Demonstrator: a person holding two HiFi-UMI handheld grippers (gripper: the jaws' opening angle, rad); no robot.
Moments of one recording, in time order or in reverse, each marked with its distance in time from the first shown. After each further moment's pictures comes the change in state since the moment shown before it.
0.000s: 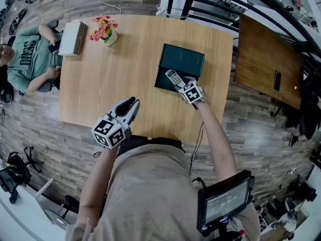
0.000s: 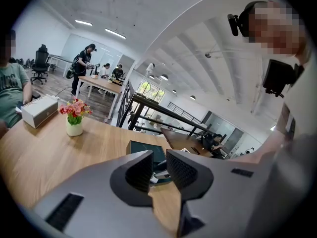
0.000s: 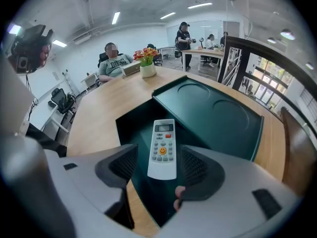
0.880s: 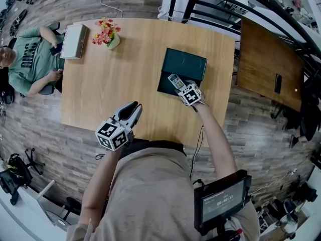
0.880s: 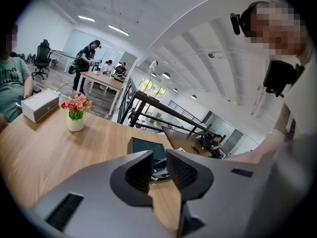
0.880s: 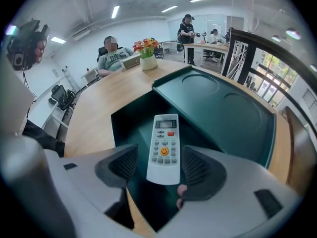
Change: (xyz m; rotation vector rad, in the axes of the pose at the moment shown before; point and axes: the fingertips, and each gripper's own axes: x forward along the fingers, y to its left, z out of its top) left arm 0.000 0.013 -0.009 -0.037 0.023 -0.002; right arm 0.024 0.004 -0.007 -0.021 0.075 0.010
